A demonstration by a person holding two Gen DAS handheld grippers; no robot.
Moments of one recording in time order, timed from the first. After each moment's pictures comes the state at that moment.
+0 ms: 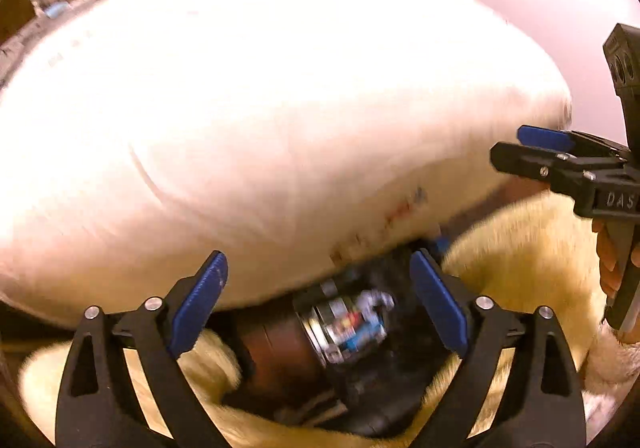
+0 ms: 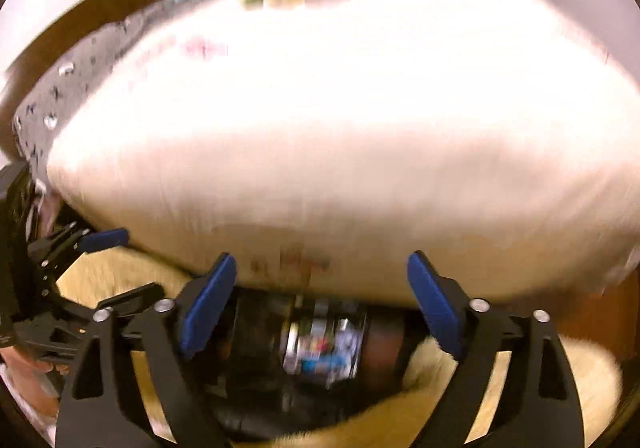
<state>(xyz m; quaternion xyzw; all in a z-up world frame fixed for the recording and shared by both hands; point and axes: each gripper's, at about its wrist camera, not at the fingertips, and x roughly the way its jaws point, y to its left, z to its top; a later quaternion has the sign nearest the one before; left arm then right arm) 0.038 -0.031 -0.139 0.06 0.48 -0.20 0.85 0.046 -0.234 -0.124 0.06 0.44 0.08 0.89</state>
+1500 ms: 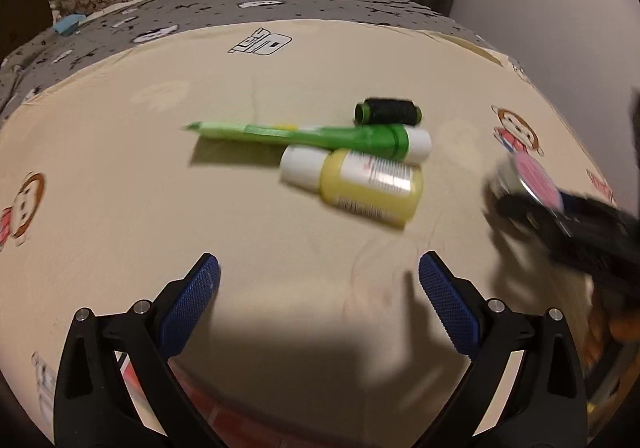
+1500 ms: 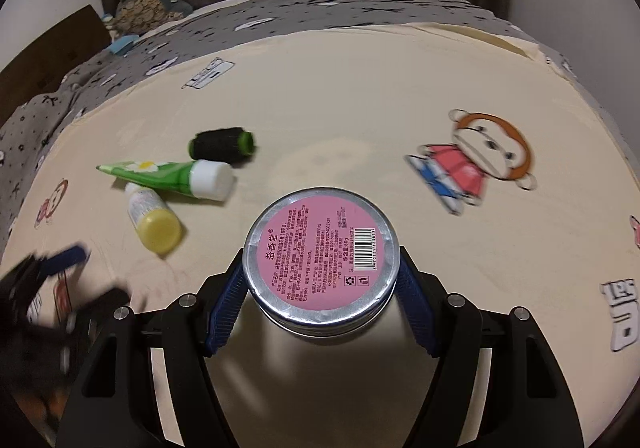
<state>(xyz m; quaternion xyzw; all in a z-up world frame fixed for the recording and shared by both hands) 0.353 -0.073 -0.110 0.01 0.45 -0.15 0.88 0.327 -0.272 -0.106 0.06 0.44 0.02 0.89</state>
